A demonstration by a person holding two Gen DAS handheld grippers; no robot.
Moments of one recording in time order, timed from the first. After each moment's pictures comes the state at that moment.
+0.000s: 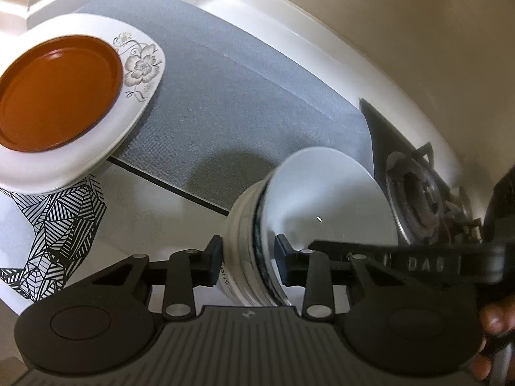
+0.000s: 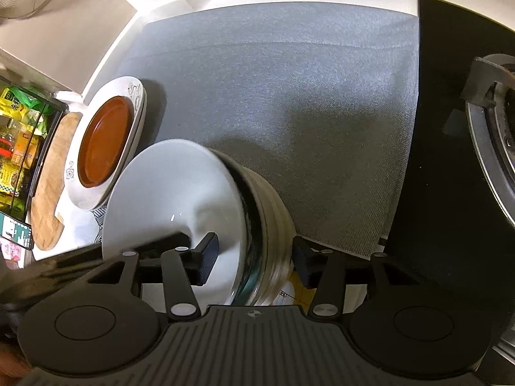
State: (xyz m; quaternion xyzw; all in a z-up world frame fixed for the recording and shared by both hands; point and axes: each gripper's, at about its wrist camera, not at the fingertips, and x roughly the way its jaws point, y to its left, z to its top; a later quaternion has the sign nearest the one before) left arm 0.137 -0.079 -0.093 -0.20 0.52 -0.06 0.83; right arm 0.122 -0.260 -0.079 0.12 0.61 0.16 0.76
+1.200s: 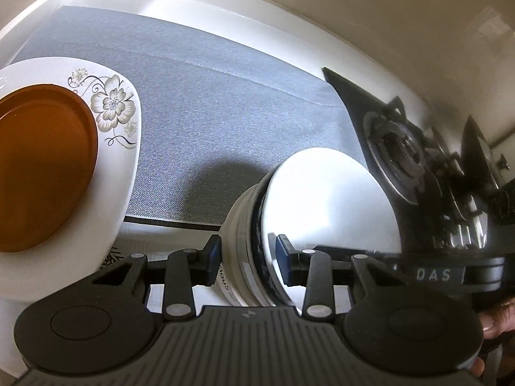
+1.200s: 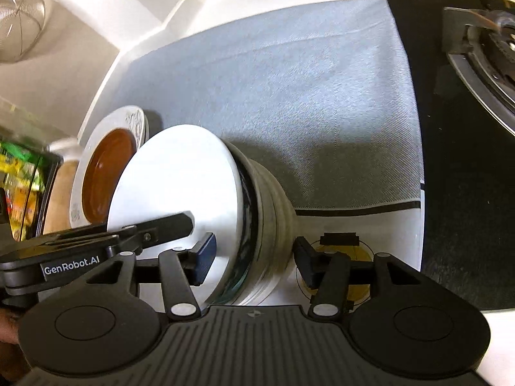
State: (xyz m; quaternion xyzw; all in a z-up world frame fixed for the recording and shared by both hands) left arm 0.164 -0.040 -0.094 -0.11 0.53 -0.20 0.82; right arm 0.080 -0.238 -0.089 0.22 0.56 0.08 0.80
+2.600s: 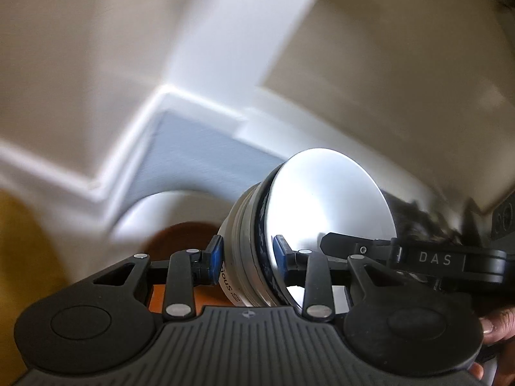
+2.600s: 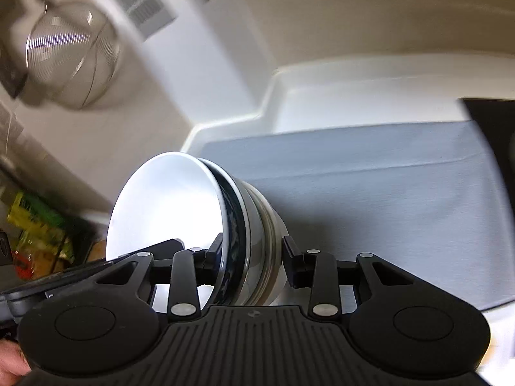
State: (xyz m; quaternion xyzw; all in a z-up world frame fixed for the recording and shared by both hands) left arm 0.205 0.138 -0.035 -0.15 0.44 -0.15 0.87; right arm 0.163 -0.088 -0.021 0.20 0.46 0.09 0.86
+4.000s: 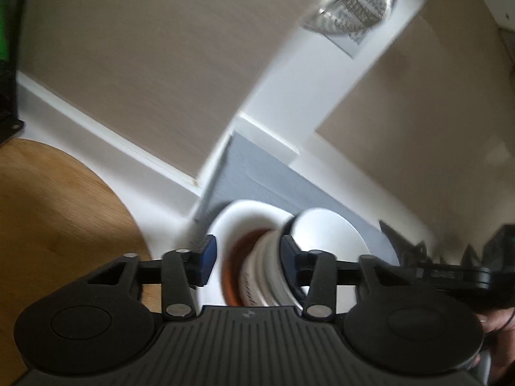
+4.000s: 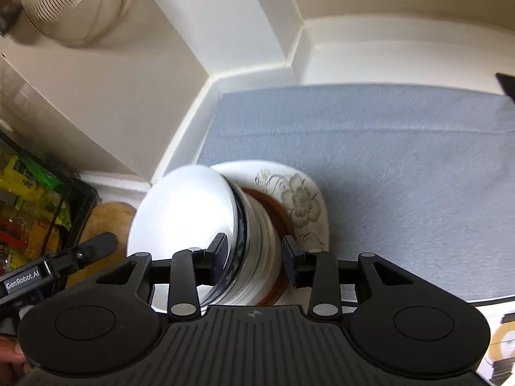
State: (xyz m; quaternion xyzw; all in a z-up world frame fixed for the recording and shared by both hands) left arm 0.154 0.238 -0.048 -0.23 0.37 -0.11 0.89; right arm 0.160 -0.066 -0.024 0.18 0.48 0.10 0.85
